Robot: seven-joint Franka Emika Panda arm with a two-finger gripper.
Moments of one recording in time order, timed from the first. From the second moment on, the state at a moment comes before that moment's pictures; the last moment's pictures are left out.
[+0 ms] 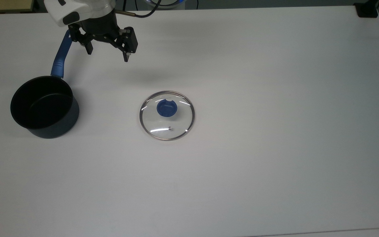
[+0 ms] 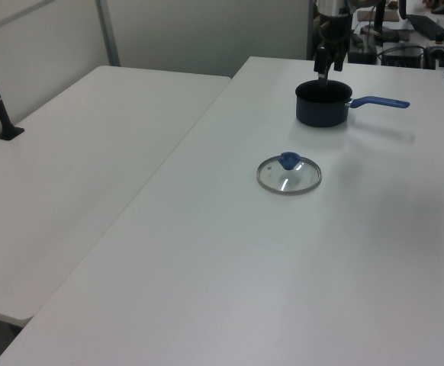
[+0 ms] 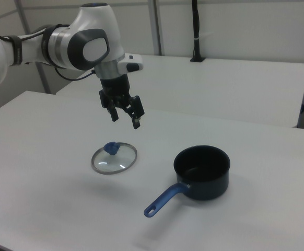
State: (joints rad) arm -0.01 0.12 -0.12 -1.71 -0.04 1.87 0.05
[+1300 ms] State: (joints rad) arm 0.07 0.21 -0.10 -1.71 -0.09 1.87 0.04
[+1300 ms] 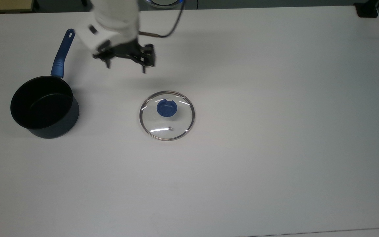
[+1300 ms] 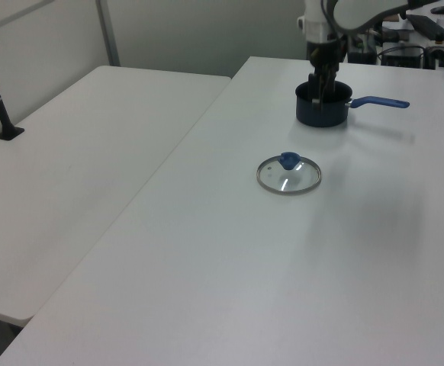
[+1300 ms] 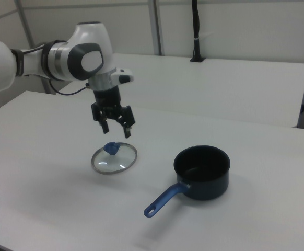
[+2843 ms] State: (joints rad) arm 0.12 0.45 -0.01 -1.70 -0.03 2.18 0.22
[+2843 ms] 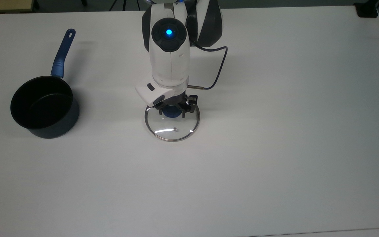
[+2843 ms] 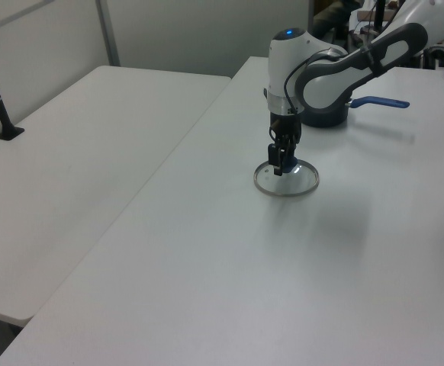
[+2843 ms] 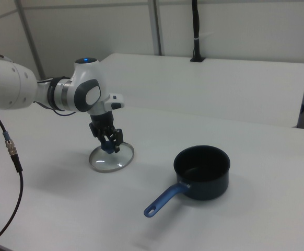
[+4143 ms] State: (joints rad) arm -0.07 0.43 -0.23 -1.39 0.04 1.87 0.04
